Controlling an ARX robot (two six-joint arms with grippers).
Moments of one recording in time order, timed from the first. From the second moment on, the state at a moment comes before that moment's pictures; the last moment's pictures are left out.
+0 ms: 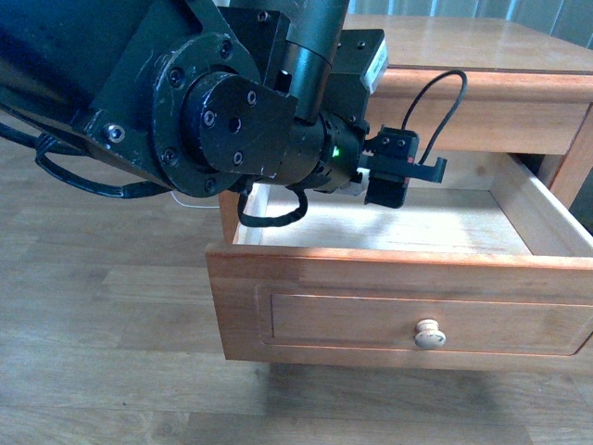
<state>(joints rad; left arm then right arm) -0.53 2.11 1.30 0.41 0.07 -0.03 0.00 0.31 0.05 0.26 0.00 0.00</state>
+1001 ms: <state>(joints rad) -0.21 0.86 0.59 0.20 -0.11 -0.08 0.00 0.31 0.05 0.26 0.00 0.00</state>
